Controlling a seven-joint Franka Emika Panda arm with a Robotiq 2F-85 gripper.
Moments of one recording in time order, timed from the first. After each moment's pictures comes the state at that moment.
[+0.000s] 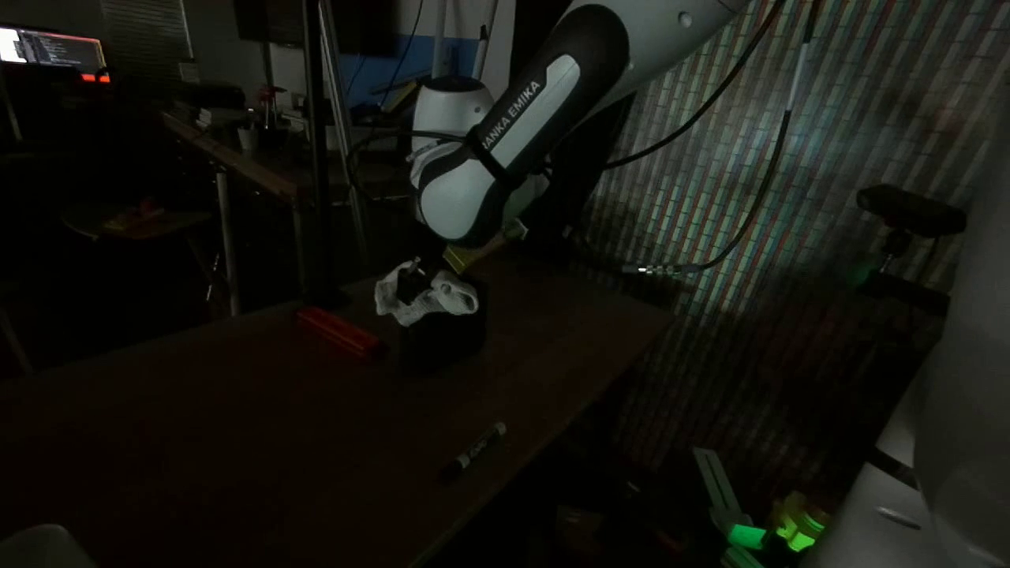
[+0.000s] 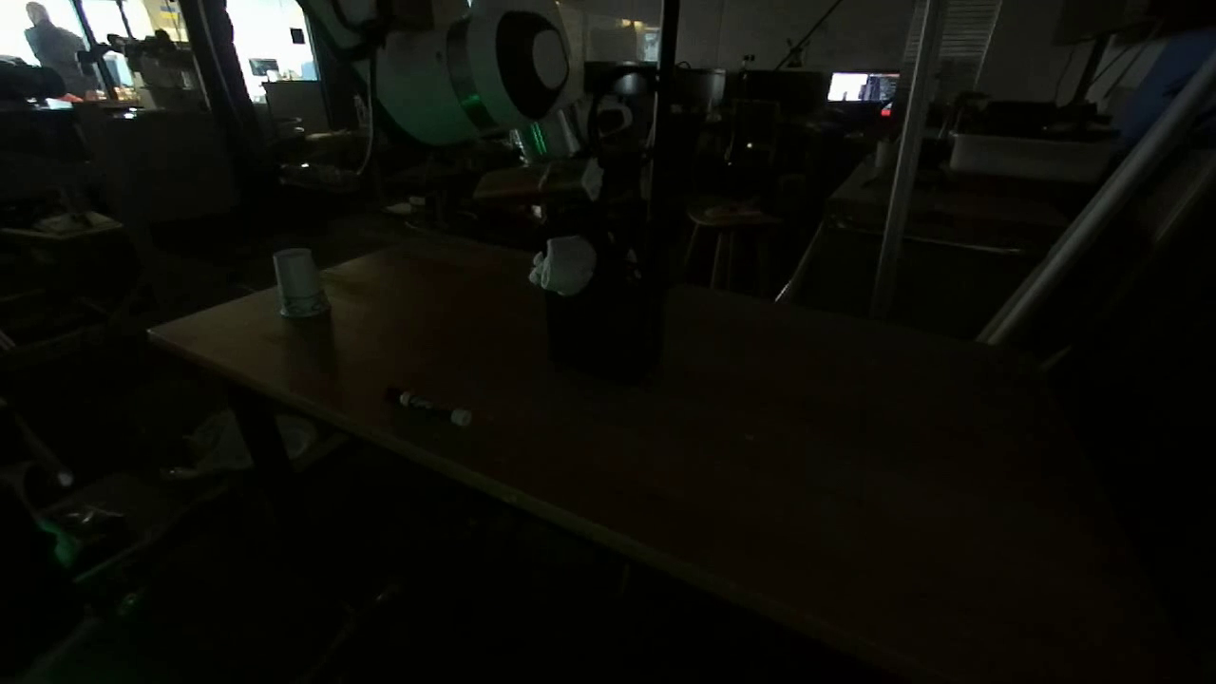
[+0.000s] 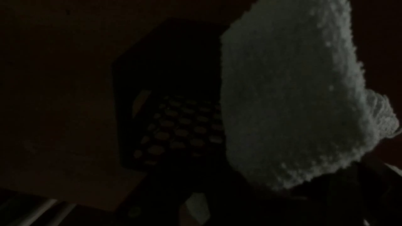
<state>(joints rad) -0.07 0.23 -0.01 -2.20 -0.37 2.70 0.12</state>
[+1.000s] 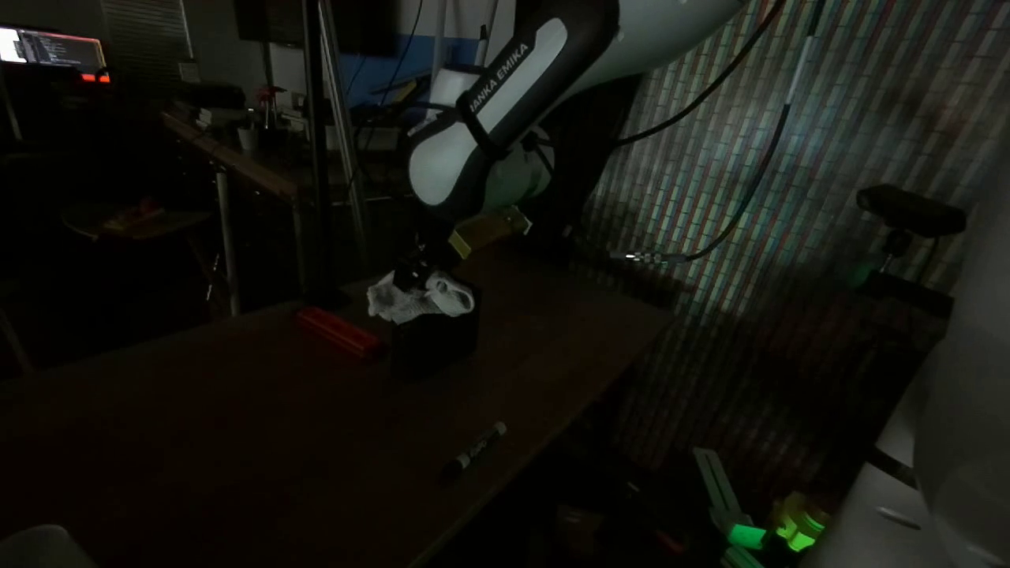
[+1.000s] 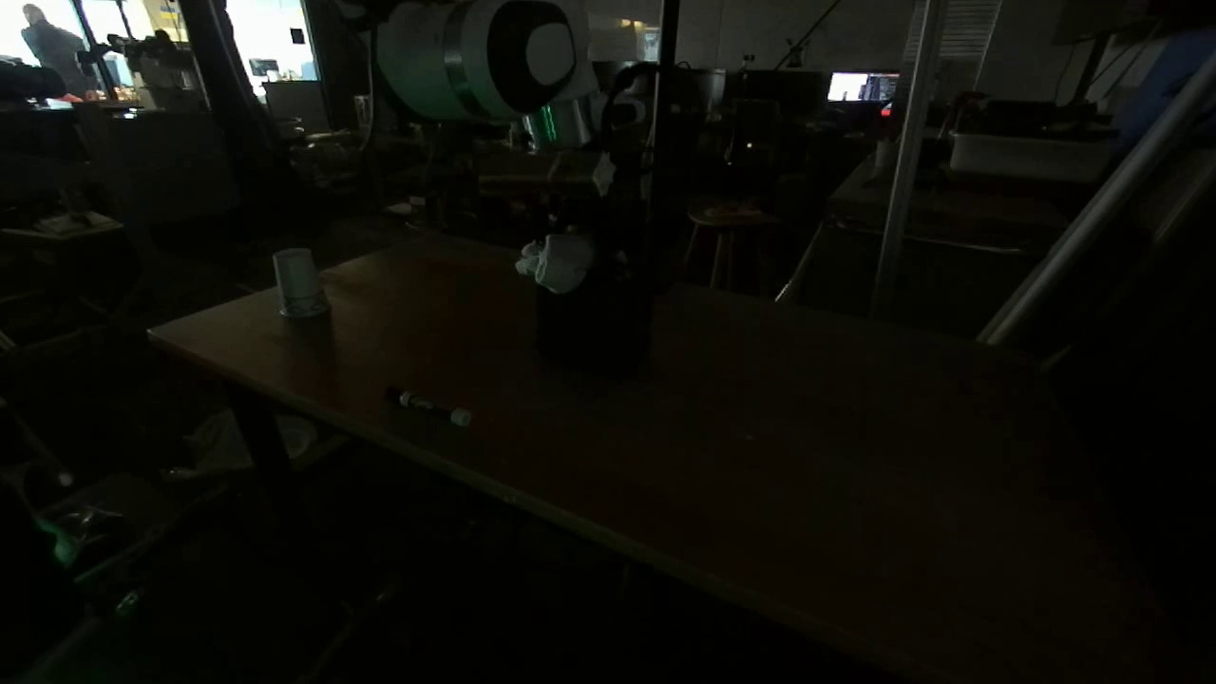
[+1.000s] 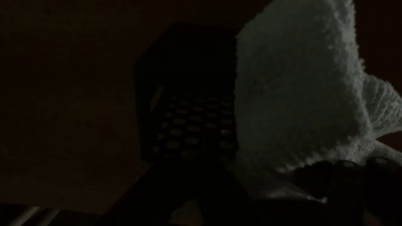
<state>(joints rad) -0.07 0.21 -0.02 -2.19 -0.14 2.66 -0.08</state>
